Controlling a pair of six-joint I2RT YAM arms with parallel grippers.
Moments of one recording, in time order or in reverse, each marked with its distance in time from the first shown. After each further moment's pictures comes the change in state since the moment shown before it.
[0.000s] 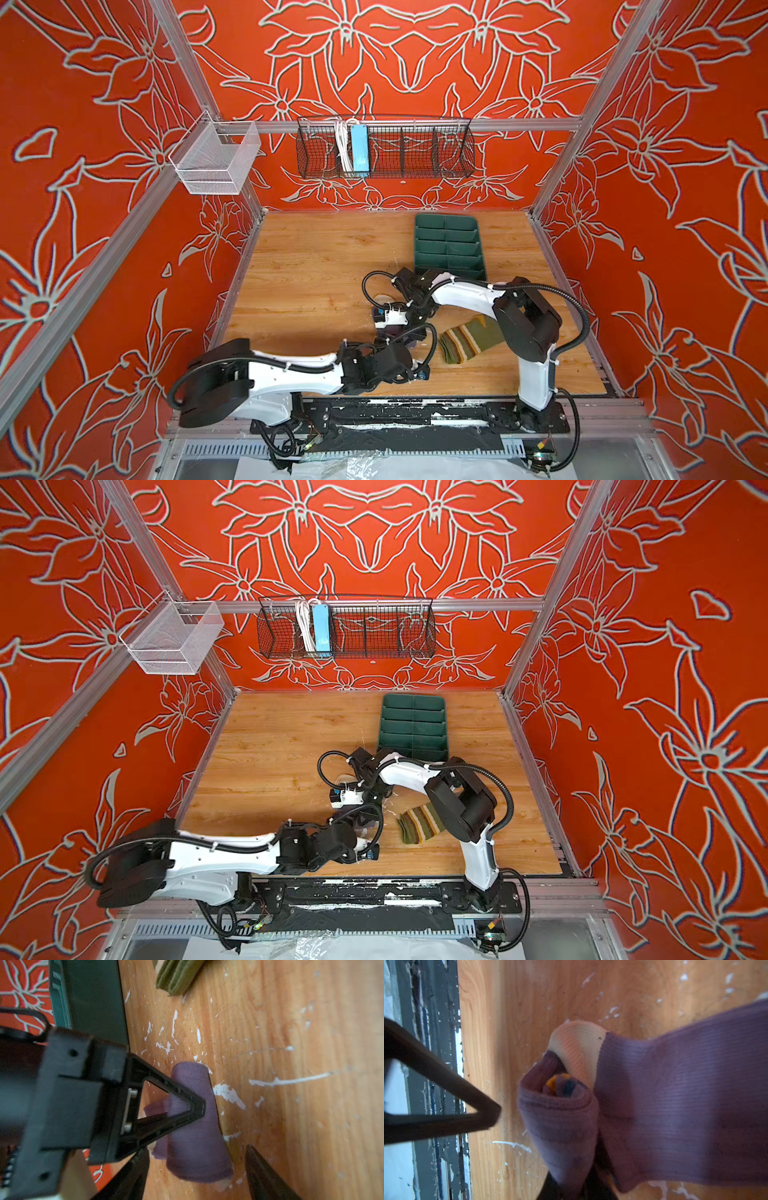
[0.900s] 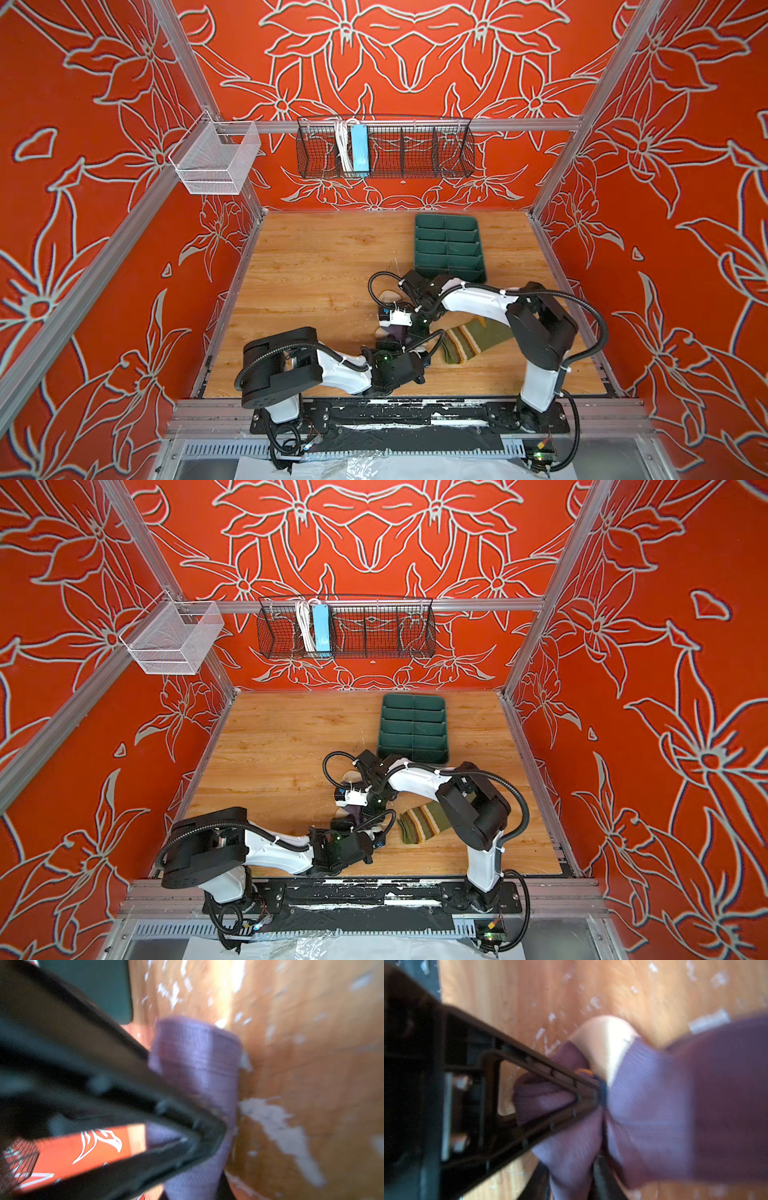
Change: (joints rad) left arm -0.012 0.289 -0.010 0.216 -0.242 -0.116; right arm -0.006 -0.142 -0.175 0.167 0.072 0.103
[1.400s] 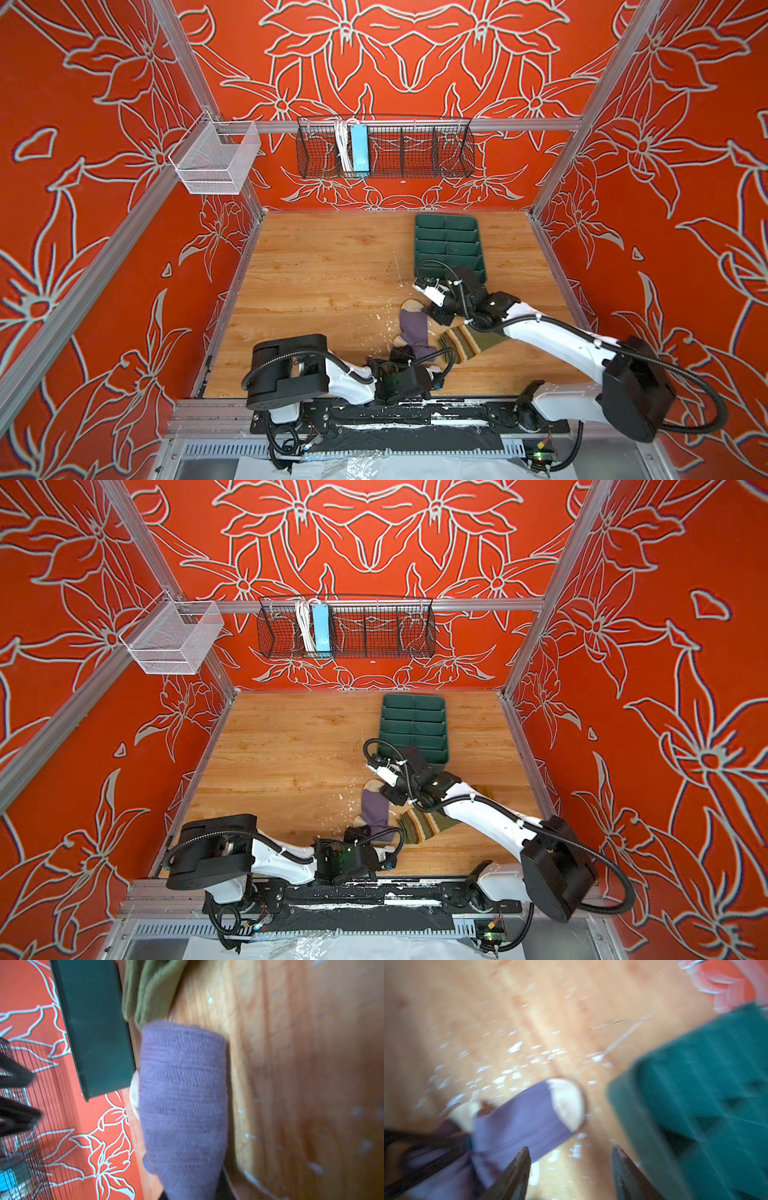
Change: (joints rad) left arm -0.100 0.041 0.000 0.175 0.071 0.202; right arm -0.143 -0.554 -0.354 0.451 0.378 0.284
